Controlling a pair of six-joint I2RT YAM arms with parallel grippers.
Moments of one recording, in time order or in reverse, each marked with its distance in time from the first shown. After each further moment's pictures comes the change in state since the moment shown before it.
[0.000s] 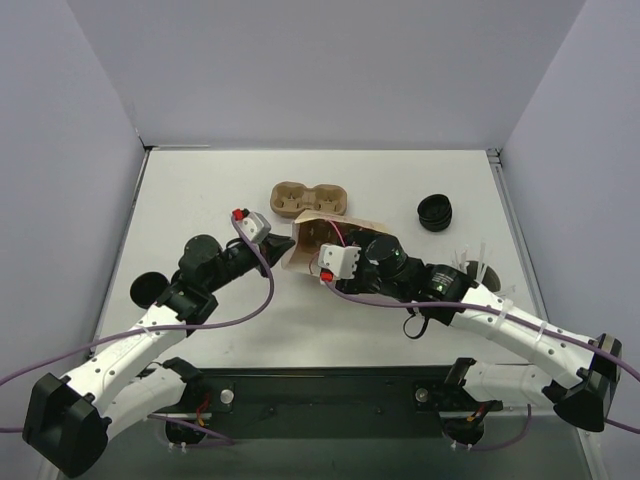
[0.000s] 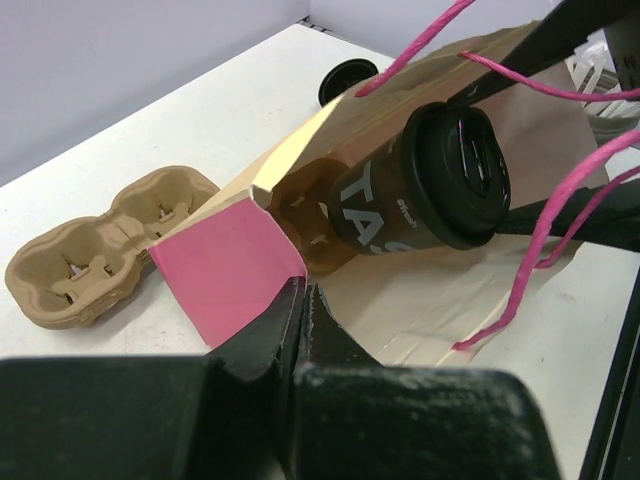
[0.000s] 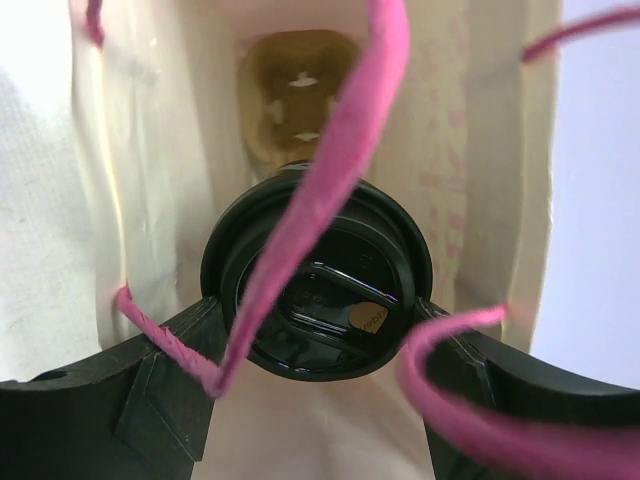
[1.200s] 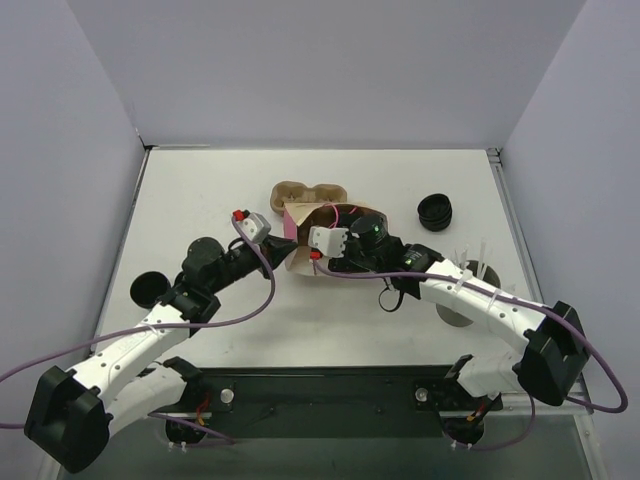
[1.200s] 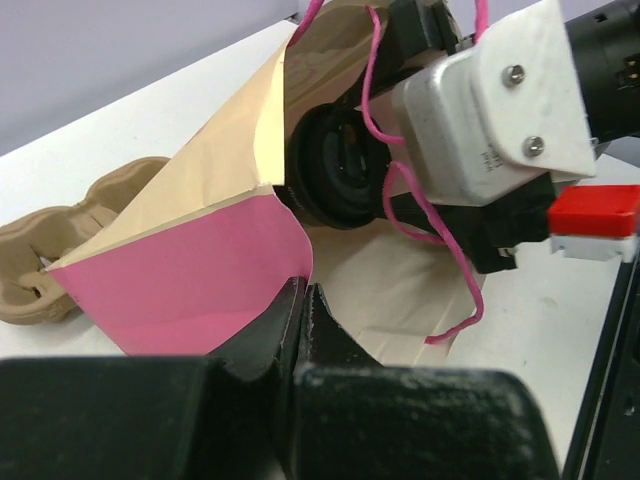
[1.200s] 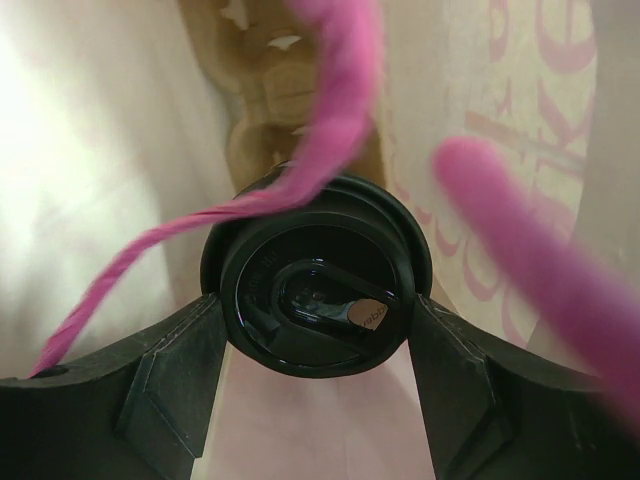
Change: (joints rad) left arm -0.004 0.030 -0.040 0.077 0.011 -0.044; right arm -0.148 0.220 0.012 0.183 -0.019 -0.131
